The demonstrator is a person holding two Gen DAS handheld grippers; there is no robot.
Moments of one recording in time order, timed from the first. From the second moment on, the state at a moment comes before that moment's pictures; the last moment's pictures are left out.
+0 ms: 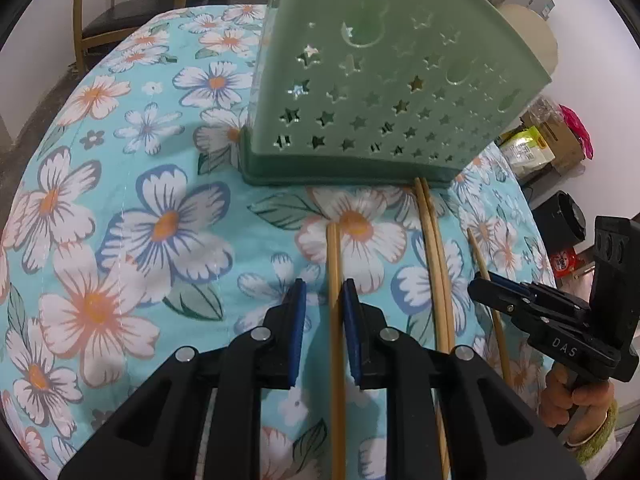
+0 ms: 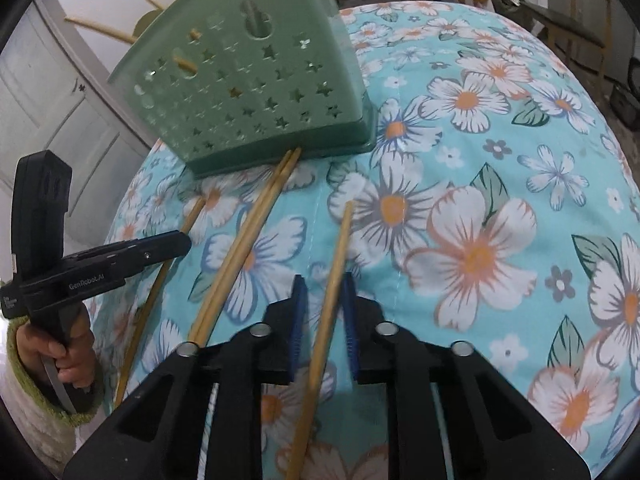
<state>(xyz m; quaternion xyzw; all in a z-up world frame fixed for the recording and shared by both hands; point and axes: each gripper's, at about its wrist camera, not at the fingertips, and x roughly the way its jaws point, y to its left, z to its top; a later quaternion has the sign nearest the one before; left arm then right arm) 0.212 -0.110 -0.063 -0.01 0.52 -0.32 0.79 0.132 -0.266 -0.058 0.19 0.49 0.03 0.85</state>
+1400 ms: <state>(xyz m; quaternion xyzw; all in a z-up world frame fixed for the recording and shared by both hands) 0.182 -0.112 -0.062 0.07 0.50 -0.30 0.81 0.121 -0.268 -0.051 0.19 0.51 0.05 0.84</state>
